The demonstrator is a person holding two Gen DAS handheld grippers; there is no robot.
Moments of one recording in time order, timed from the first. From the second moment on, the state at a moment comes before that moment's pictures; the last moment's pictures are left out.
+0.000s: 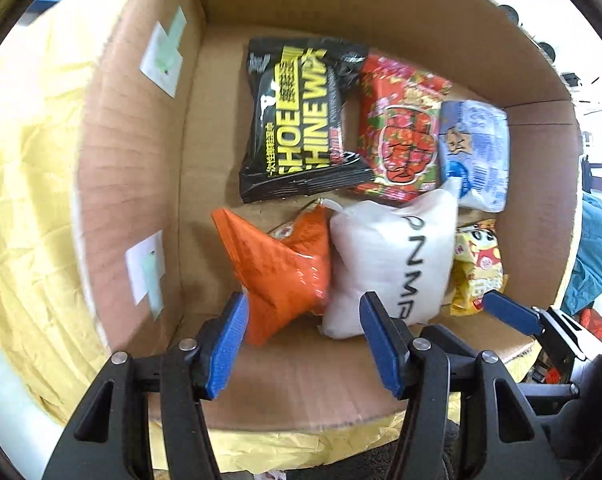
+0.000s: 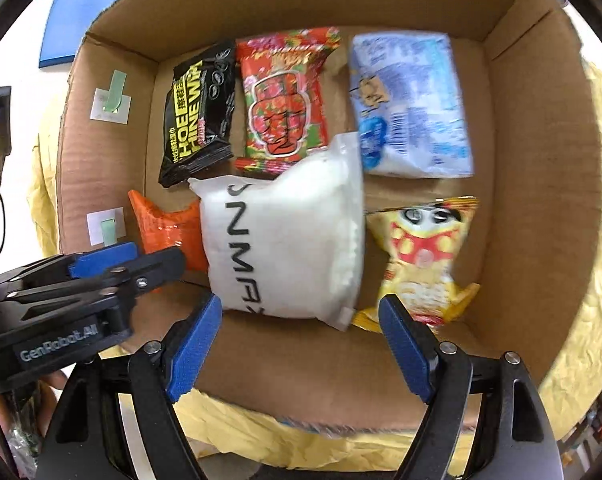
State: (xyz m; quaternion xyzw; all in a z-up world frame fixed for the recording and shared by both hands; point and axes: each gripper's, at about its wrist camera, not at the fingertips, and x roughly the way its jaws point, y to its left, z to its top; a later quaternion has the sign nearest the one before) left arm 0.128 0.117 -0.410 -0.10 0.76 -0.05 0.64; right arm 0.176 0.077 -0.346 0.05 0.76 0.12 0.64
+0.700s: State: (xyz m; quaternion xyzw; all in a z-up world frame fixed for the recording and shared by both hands) left arm 0.093 0.105 -0.307 -0.05 0.66 -0.02 0.75; right arm 0.157 0.035 -0.267 0.00 0.70 0.08 0.71
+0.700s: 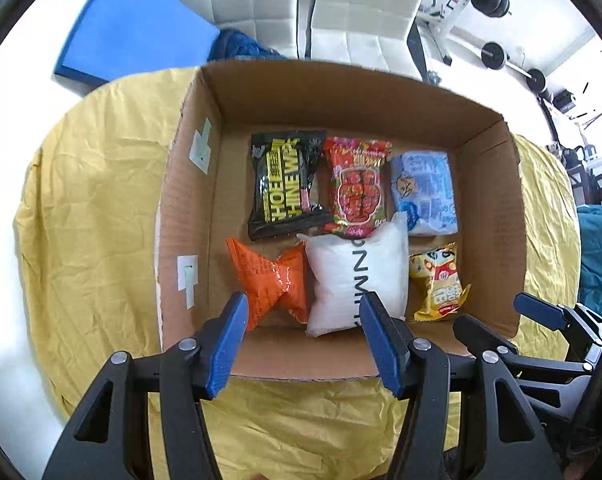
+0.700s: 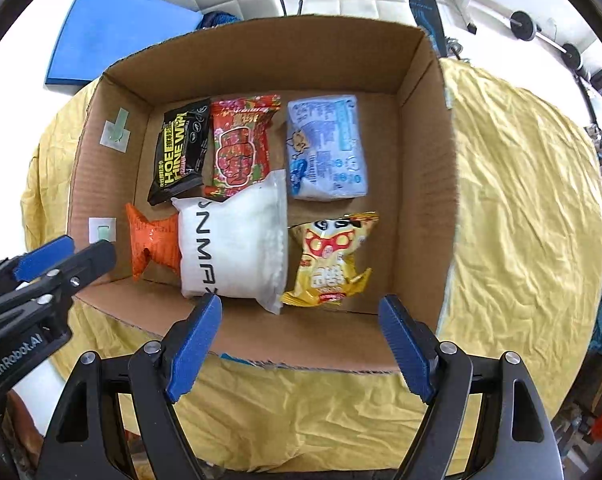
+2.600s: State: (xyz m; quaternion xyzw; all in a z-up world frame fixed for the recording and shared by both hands) left arm -0.095 0.058 -0.060 -0.04 0.49 0.00 0.87; right arm -0.027 -0.062 0.024 -0.01 0.50 0.05 0.86
